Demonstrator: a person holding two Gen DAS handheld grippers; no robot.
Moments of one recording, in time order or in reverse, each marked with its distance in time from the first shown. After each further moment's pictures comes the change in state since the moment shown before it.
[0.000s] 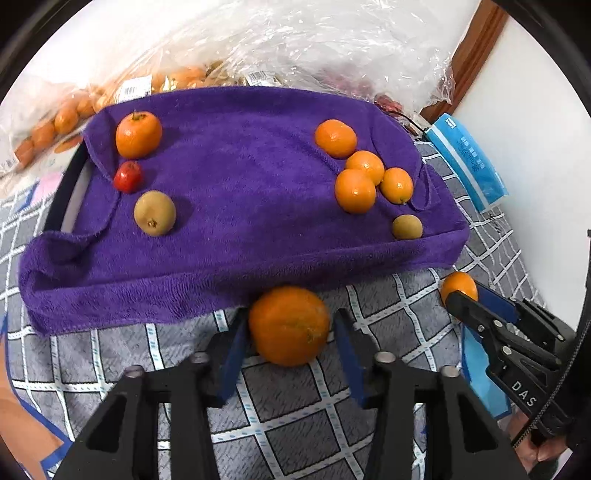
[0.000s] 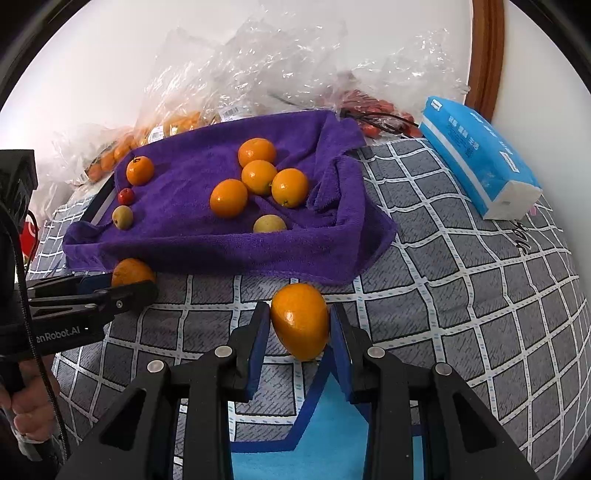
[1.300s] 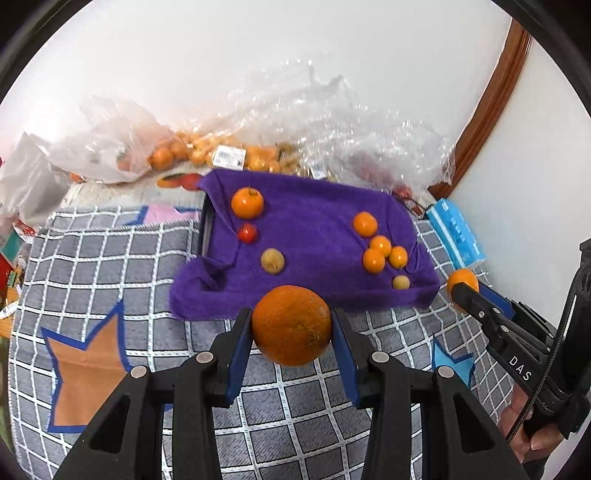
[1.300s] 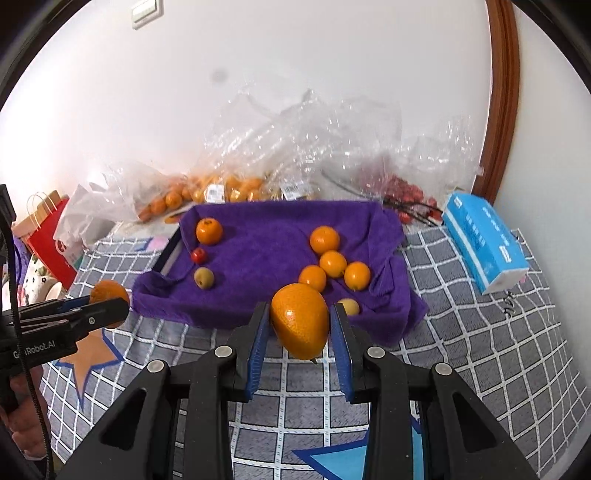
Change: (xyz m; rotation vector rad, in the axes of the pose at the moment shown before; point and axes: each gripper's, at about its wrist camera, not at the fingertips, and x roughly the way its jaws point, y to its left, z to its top) left arm -0.139 0.059 -0.016 -0.125 -0.208 0.026; right arm -0.090 0.072 0.032 -0.060 -0.192 0.025
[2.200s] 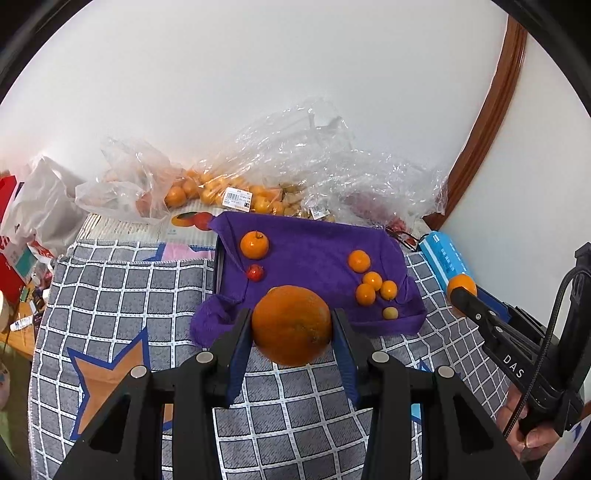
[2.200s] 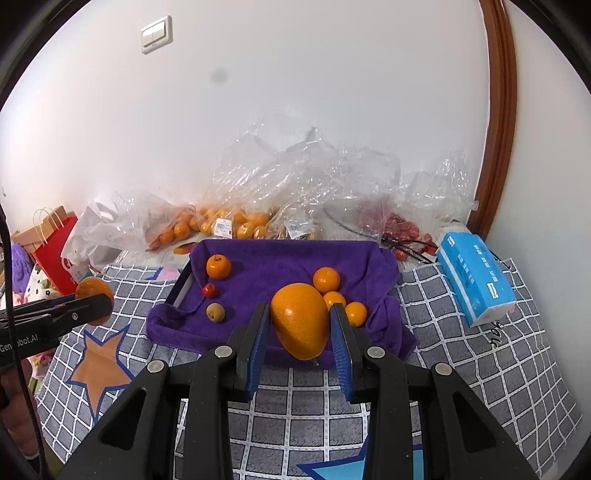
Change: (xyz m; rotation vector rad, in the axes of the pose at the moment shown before) left arm -0.042 -0.002 0.017 0.002 -0.097 0.012; right arm -0.027 0.006 0.025 -0.011 -0.084 -0.003
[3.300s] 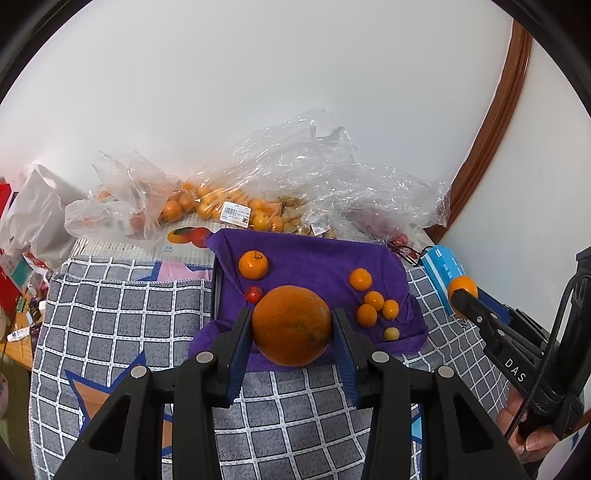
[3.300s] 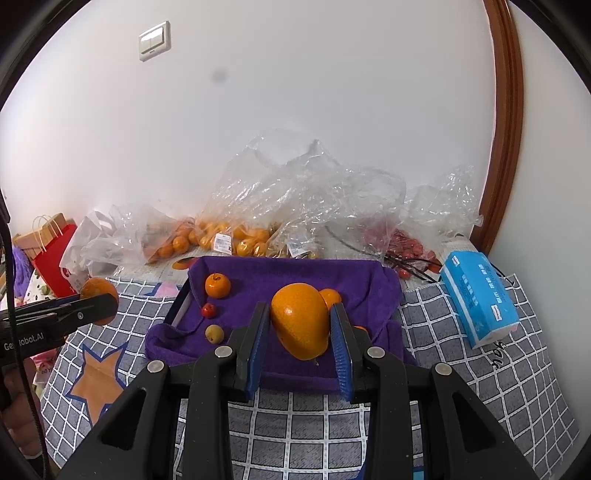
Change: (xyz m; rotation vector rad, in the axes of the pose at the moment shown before) left arm 0.014 0.005 0.021 -0.004 -0.015 -0.011; right arm 0.014 0.002 0.023 -0.003 -0.023 0.001
